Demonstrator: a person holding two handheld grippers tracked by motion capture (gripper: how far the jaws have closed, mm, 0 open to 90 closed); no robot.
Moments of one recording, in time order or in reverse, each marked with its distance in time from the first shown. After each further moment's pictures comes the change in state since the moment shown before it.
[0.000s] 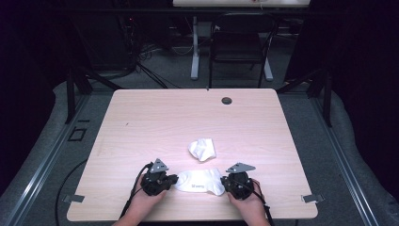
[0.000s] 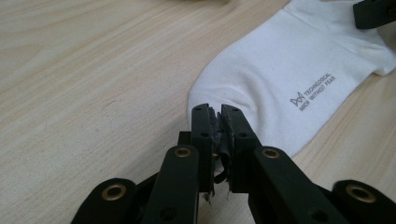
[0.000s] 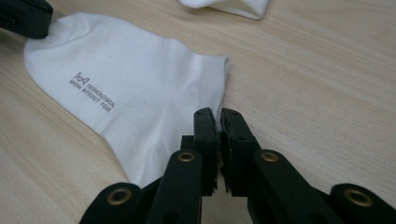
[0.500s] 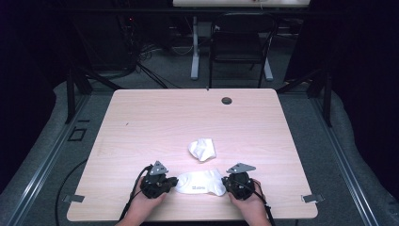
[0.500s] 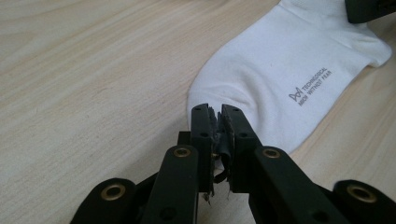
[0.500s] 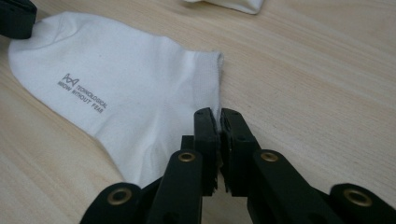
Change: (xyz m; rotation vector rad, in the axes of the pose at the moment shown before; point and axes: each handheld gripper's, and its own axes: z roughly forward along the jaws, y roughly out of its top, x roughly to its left) left arm -0.006 -0.004 -0.004 0.008 0.000 -0.013; right arm -0.002 -0.002 -0.001 0.012 -0.010 -0.009
